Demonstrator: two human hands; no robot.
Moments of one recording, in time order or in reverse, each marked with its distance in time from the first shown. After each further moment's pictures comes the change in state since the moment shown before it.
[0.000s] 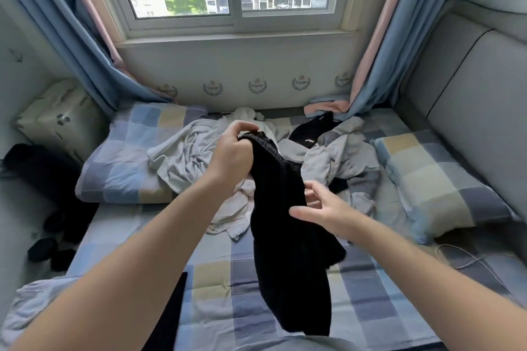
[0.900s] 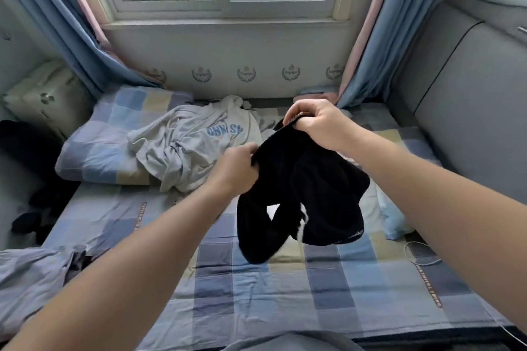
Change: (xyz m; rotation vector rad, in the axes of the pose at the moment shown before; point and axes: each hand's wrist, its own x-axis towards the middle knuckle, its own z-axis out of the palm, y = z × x) left_hand -0.021 -0.043 0.141 0.753 -0.121 0.154; right_hand 0.014 -0.006 -0.170 -0.258 0.227 -0.343
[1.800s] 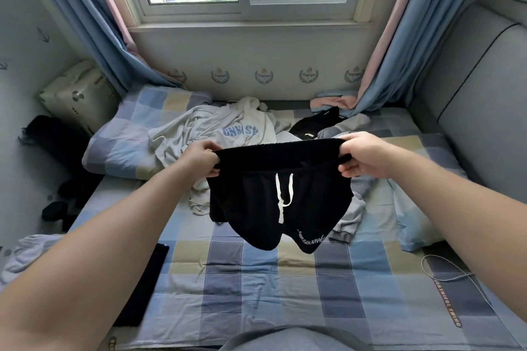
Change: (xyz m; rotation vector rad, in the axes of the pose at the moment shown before) left_hand 0.013 -0.064 -0.048 -0.460 0.055 -0.547; right_hand -0.012 0.069 -0.021 0.378 -0.091 0.576
